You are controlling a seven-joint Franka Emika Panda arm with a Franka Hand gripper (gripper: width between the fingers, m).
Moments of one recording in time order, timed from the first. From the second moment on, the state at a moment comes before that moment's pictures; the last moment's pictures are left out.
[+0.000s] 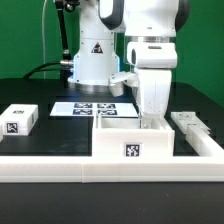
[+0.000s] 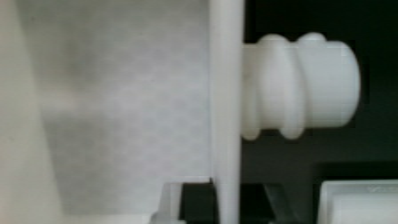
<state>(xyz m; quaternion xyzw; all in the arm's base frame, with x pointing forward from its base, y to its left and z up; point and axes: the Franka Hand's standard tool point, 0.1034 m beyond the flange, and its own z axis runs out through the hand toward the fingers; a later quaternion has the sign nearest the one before) 0.511 0.063 0.022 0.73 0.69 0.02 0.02</state>
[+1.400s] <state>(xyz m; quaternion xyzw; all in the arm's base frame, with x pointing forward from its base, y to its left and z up) 0.518 0.123 0.022 0.71 0.70 -0.01 0.01</state>
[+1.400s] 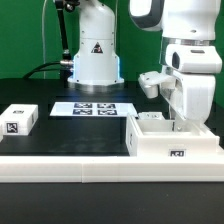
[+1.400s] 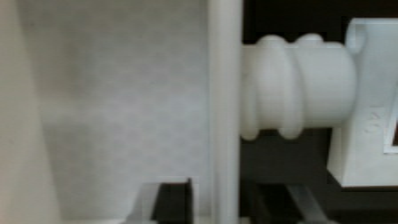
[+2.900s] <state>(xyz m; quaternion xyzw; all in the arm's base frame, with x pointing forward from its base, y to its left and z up) 0.469 0.138 0.074 0.72 0.69 0.02 0.02</state>
